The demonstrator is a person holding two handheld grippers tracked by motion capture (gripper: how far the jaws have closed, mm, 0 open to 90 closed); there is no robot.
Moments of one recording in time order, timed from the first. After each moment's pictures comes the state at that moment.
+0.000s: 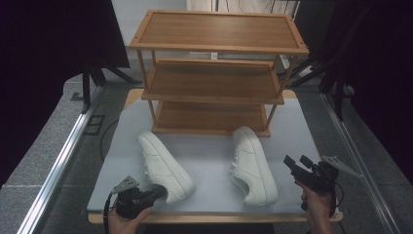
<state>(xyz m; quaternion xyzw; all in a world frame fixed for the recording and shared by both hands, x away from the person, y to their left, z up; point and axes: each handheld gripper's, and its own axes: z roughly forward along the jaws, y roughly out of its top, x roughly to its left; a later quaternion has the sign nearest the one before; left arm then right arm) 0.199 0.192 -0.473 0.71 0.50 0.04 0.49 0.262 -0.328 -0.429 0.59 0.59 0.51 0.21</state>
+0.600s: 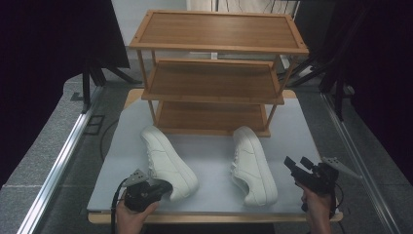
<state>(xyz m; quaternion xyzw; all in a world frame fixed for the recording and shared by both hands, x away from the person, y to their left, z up) 0.216 0.175 -0.462 0.74 0.47 0.06 0.48 0.260 -0.328 -0.432 0.59 0.59 0.50 0.22</state>
